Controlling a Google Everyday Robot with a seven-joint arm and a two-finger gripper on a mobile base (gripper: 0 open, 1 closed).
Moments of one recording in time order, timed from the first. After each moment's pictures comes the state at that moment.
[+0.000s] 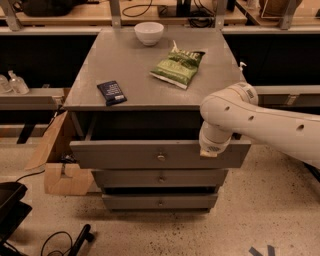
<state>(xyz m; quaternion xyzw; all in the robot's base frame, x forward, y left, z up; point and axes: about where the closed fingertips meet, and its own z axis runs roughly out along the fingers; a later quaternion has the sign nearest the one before) 0.581 -0.163 0.662 -0.64 0.76 -0.07 0.10</state>
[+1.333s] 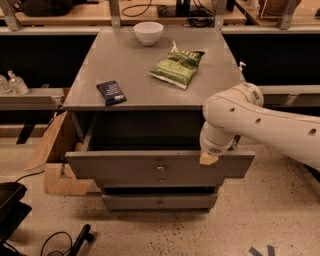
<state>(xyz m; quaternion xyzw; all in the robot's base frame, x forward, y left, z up) 0.567 -0.159 0.675 -0.64 0.75 -0.07 0.11</state>
